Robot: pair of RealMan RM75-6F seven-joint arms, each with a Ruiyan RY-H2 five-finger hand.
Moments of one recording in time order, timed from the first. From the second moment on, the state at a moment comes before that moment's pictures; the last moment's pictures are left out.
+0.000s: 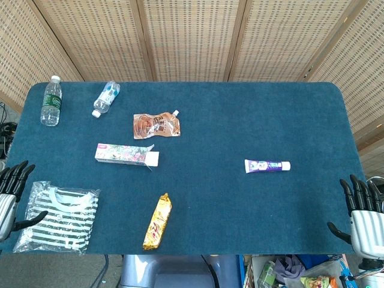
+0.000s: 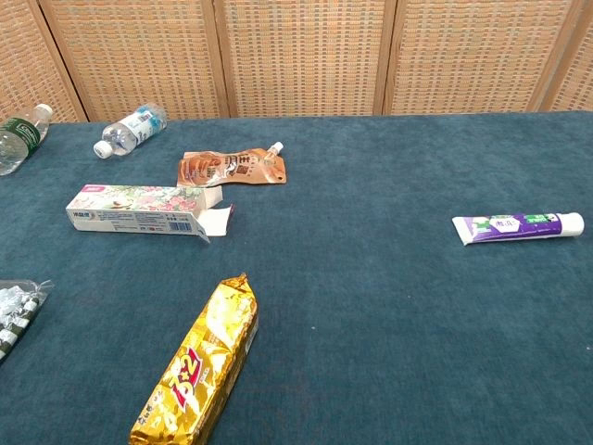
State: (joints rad) left arm -0.07 -0.98 -0.01 -1.84 1.56 1.52 0.05; right arm -0.03 -1.13 0.07 -1.74 -1.55 1.63 -0.21
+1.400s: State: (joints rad) left arm -0.13 -1.06 -0.08 -1.82 1.40 1.42 0.15; right arm 0.49 -1.38 0.22 -1.18 -1.30 0.92 -0.04
